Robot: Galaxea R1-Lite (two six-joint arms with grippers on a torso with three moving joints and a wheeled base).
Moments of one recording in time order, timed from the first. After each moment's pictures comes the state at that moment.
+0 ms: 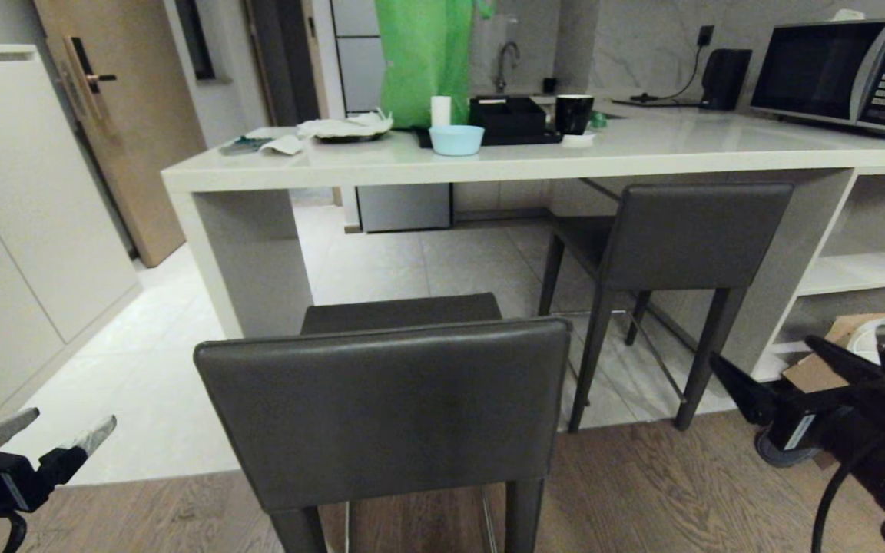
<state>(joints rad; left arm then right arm) 0.62 1.72 -0.01 -1.52 -0.72 0.12 0.24 1.48 -0.05 -1.49 -0.18 -0.14</state>
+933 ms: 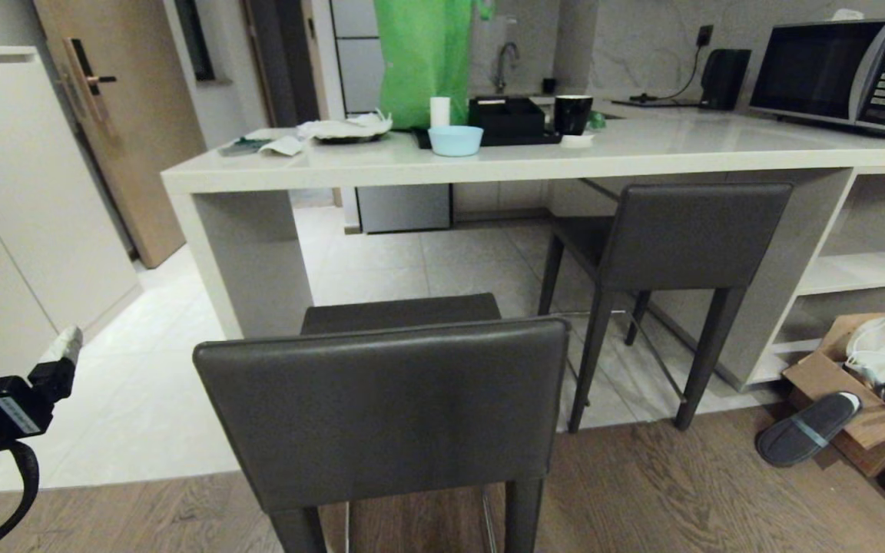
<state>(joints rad) 0.06 1.25 -0.07 -1.33 0.22 0.07 0.03 0.71 -0.30 -0.57 -0.33 -0.19</state>
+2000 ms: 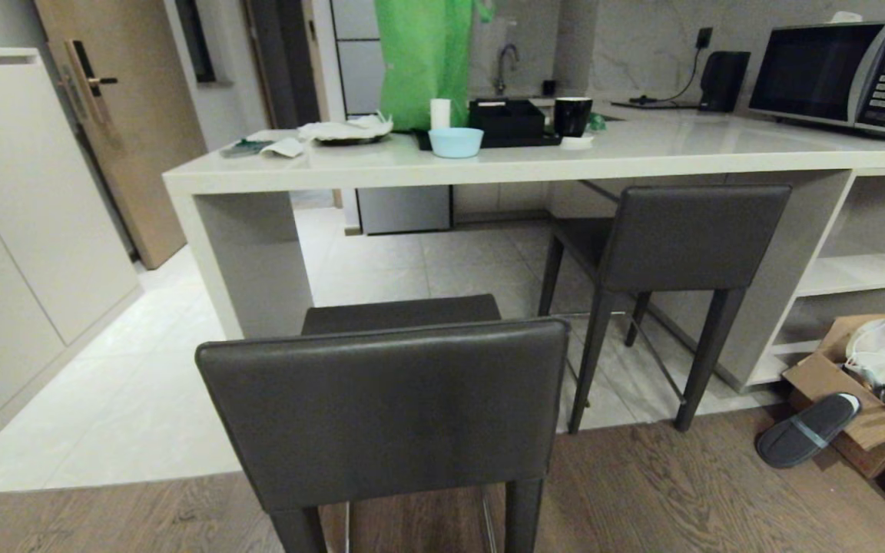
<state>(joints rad) 0.01 0.13 -0.20 -0.18 0.00 0.17 0.00 0.07 -0.16 -0.13 -0.05 -0.16</state>
